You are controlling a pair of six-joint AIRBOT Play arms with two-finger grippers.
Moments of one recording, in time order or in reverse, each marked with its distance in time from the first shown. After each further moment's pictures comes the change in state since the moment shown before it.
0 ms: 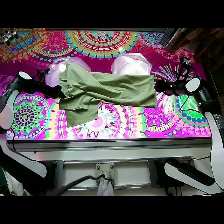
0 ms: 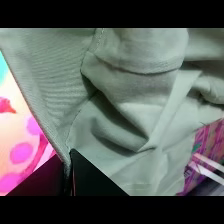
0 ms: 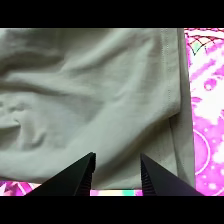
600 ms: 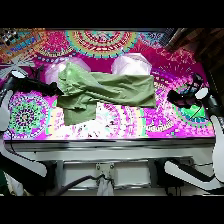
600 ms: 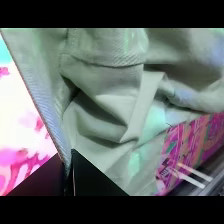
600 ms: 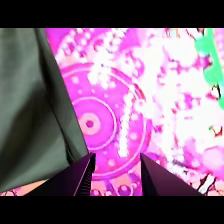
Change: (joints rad) left arm 0.054 0.034 0.000 -0.074 -0.030 0.015; right arm -0.225 -0.028 -0.127 -0.052 0.037 0.046
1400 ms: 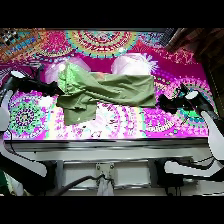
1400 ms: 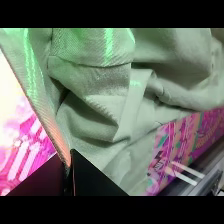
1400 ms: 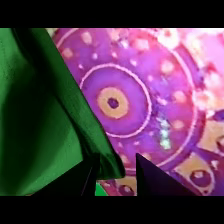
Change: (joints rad) left arm 0.002 0.001 0.000 -0.023 -0.015 0.004; right arm 0.018 -0.187 -0.024 0.262 -0.014 -0.047
